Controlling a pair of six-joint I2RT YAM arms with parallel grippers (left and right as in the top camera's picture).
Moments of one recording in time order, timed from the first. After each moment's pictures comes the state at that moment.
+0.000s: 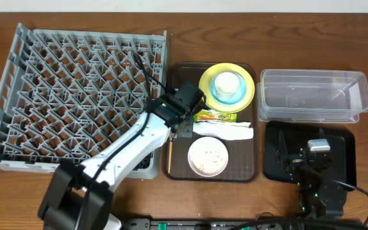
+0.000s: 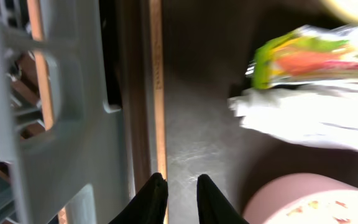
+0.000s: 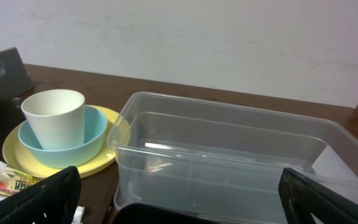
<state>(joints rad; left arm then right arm) -0.62 1.65 1.12 -0.81 -0.13 -0.54 -0.03 0.01 0.01 -0.07 -0.07 -0.08</state>
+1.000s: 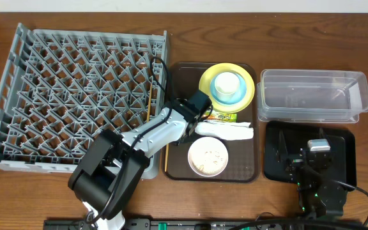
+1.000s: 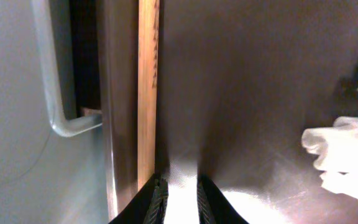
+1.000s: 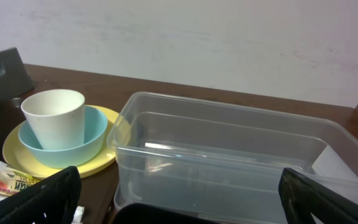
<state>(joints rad) -0.65 1.87 1.12 -0.76 -0.23 -0.64 -0.03 0.01 0.01 -0.07 -0.07 -0.08</state>
